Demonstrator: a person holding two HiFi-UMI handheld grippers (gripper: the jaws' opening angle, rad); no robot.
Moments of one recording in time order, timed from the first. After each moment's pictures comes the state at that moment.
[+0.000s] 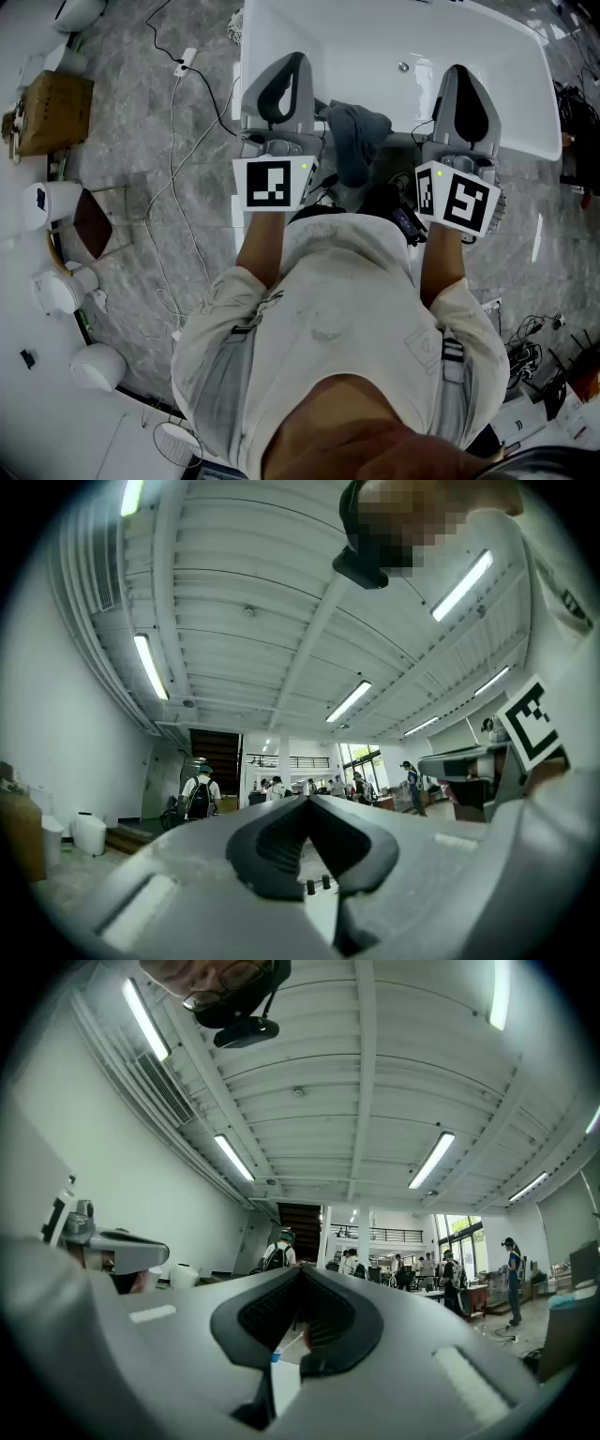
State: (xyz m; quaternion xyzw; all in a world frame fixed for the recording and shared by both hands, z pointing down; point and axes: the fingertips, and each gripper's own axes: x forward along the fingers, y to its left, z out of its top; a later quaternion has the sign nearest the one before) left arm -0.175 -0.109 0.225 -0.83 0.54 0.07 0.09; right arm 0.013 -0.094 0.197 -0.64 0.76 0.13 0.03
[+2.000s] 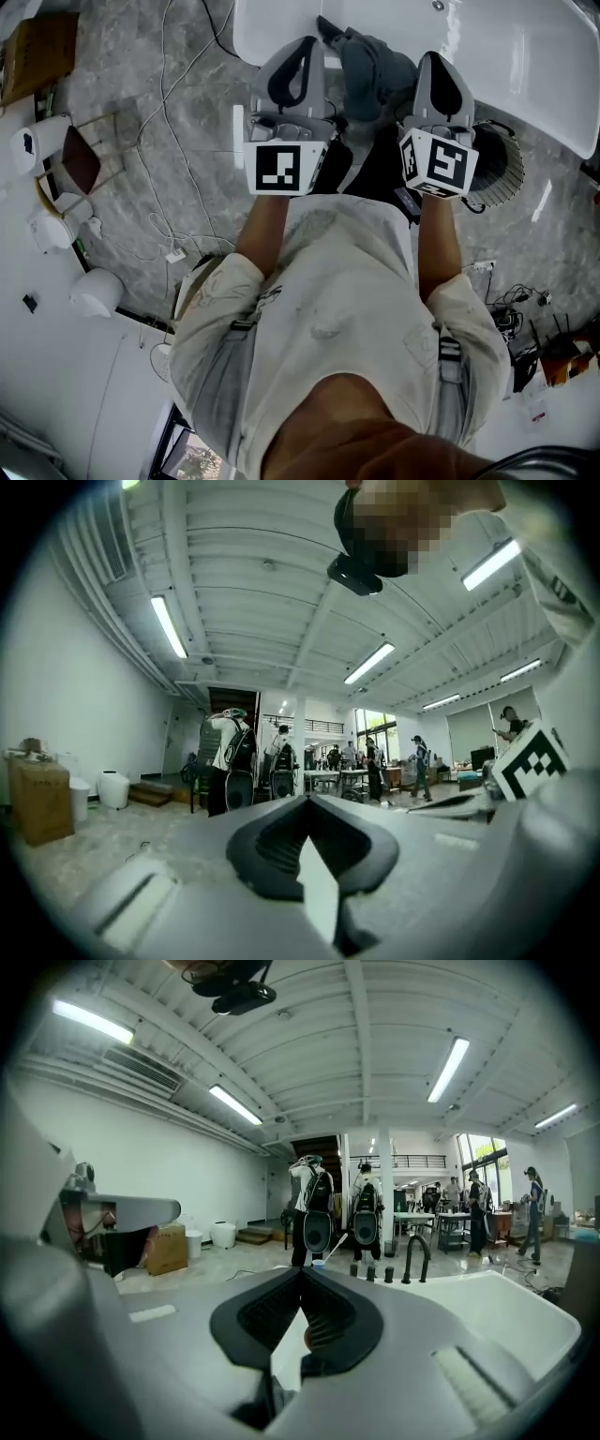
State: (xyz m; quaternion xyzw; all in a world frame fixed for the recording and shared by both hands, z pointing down) left arm -0.191 -0.129 0.377 -0.81 0.58 -0.01 -0.02; right arm -0.033 -0.145 0.423 -0.58 0.81 -0.06 -0.09
